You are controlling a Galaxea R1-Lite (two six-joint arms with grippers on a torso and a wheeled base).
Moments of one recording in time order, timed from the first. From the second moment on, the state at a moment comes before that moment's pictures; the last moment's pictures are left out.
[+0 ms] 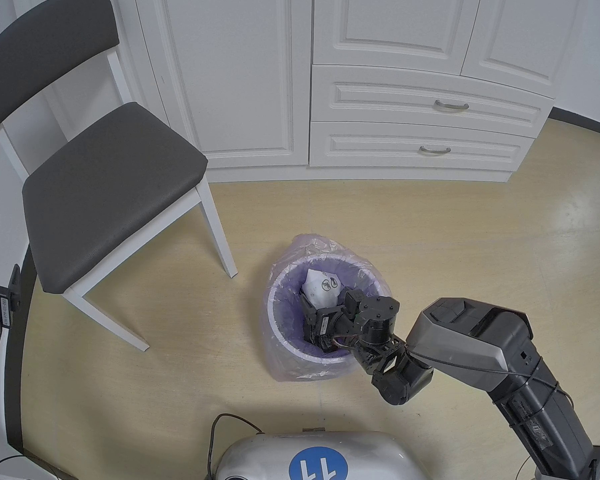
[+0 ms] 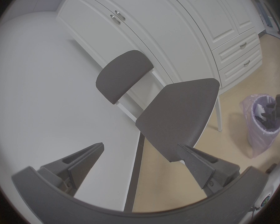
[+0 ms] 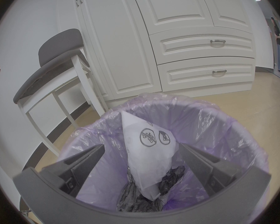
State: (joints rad) left arm 0.05 1.03 -0.27 -0.77 0.46 0.53; right arm 0.59 2.78 -1.34 -1.40 -0.20 0.14
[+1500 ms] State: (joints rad) left arm -0.15 0.73 -0.42 -0.14 0.20 0.22; right arm 0.42 1.97 -0.42 -1.42 -0.22 0.10
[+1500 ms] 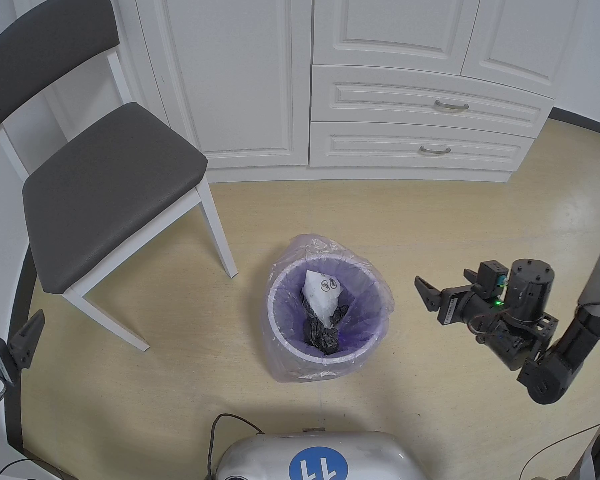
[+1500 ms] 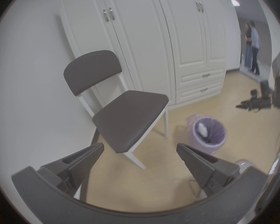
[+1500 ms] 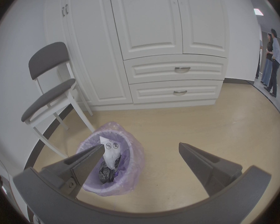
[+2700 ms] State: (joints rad) left arm 0.08 0.24 -0.72 0.40 -0.04 0.02; right arm 0.44 0.51 -0.22 -0.37 -0.20 0.25
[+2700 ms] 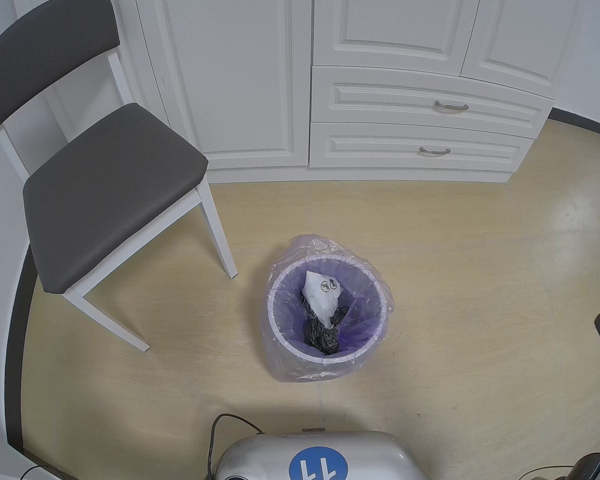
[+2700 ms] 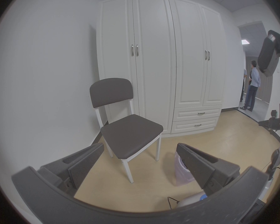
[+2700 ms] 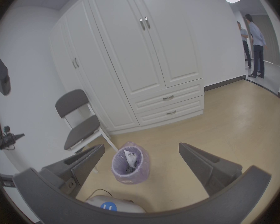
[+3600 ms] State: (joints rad) left arm 0.06 0.09 -0.85 0.65 -0.05 0.02; right arm 0.15 0.10 -0.15 -0.30 -0.15 0.28
